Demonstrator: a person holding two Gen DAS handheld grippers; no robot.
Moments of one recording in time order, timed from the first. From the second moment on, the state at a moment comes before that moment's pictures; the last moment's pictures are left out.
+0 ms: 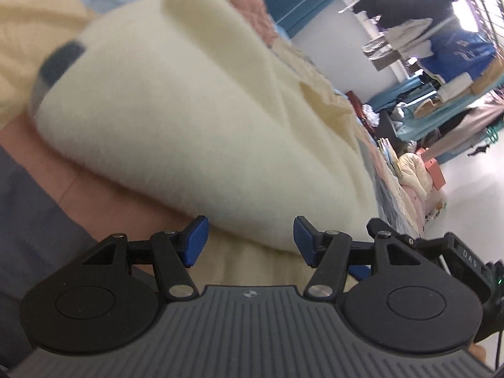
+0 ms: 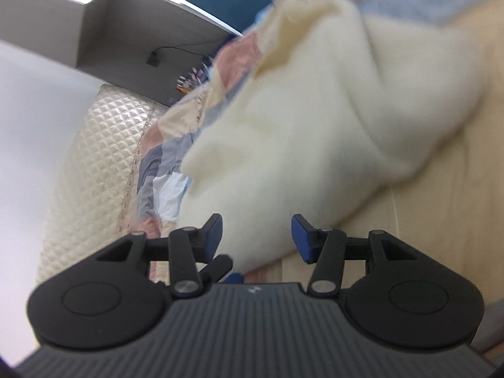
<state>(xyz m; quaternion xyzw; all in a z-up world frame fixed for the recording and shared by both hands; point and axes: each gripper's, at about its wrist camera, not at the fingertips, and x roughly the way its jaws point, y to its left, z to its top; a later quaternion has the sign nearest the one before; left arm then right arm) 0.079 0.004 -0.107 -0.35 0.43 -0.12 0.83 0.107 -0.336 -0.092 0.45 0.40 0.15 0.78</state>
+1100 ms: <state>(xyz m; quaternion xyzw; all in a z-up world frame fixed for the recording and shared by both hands) 0.116 0.086 -0.145 -0.52 0.37 -0.02 0.77 0.110 -0.363 -0.123 0.51 0.35 -0.01 0.79</state>
